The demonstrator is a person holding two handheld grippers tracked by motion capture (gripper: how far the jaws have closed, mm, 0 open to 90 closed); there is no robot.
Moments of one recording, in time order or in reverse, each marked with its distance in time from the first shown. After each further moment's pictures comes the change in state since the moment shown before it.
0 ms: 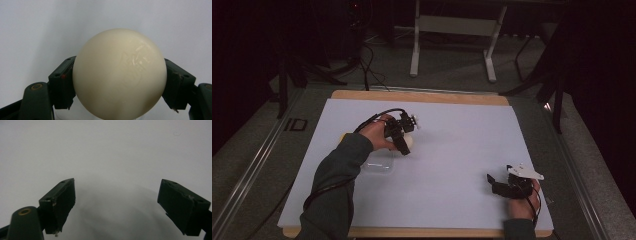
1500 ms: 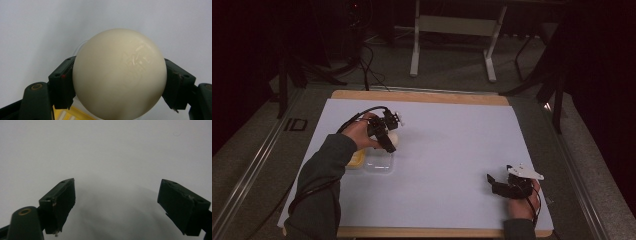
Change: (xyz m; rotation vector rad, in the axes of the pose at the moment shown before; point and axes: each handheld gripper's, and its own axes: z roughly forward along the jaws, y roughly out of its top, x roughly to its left) left arm 0.018 -0.041 -0.014 -0.005 0.025 -0.073; right arm 0.000 0.000 0.000 0.000 -0.002 -0.002
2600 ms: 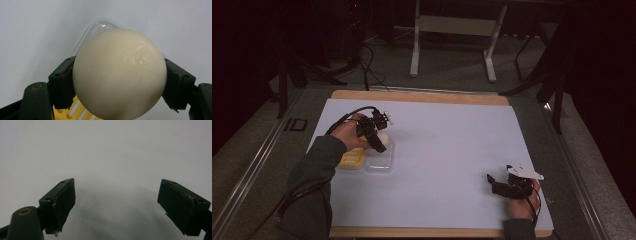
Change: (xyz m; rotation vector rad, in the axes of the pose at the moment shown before) left arm 0.012 -0.027 -0.003 0.012 0.017 -0.047; right arm 0.000 0.000 0.000 0.001 -0.001 0.000
